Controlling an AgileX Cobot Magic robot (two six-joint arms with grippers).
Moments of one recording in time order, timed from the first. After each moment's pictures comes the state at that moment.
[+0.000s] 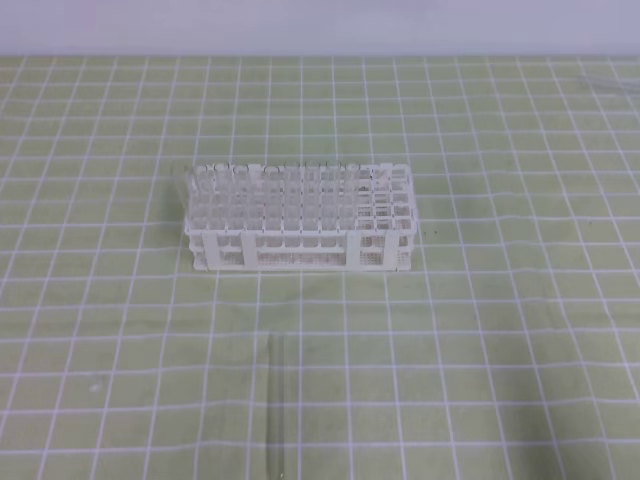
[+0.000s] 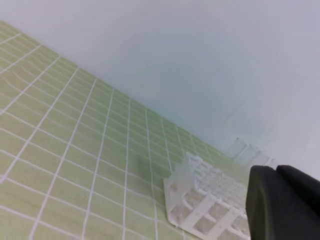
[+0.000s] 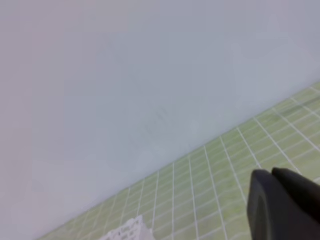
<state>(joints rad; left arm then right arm) -0.15 -0.03 0.01 -0.23 0.06 -0.32 0.08 0.00 0.00 0.44 -0.03 0.15</state>
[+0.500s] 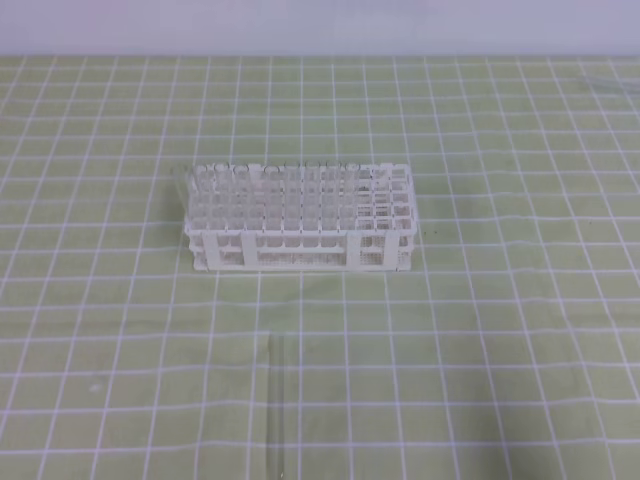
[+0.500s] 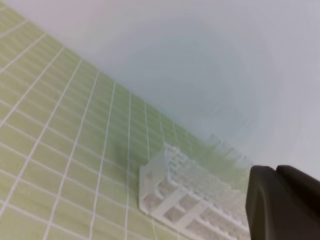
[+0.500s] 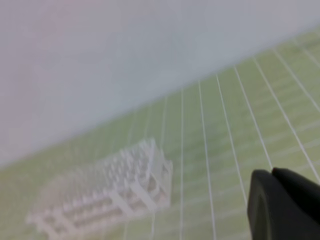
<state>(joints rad) -0.15 0.07 -0.12 -0.29 0.18 -0.34 0.08 0.13 -0.18 0.42 0.28 0.14</state>
